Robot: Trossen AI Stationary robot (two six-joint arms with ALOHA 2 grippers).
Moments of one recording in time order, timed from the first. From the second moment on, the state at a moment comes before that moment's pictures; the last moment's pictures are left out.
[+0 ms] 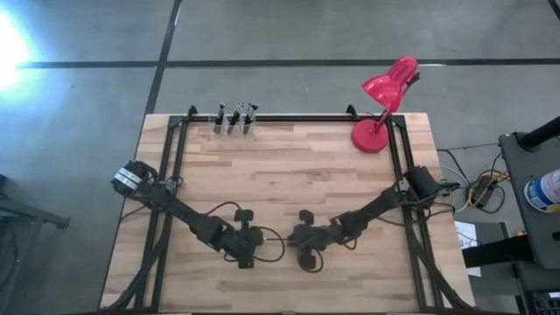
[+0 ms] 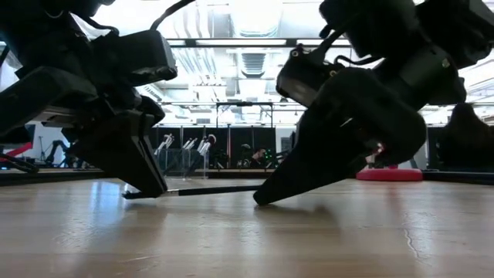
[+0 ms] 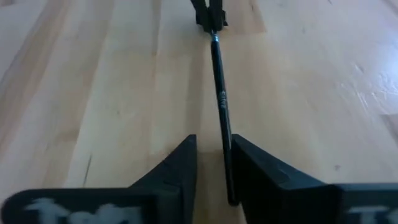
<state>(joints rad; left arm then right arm) -0.52 1.73 0.86 -0.11 -0.41 -0.44 0.40 2.01 0.88 0.47 0.26 0.39</state>
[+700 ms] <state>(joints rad) -0.55 1.55 0.84 -0.16 -0.59 -0.43 0.40 1.99 0.85 0.46 0.30 0.38</state>
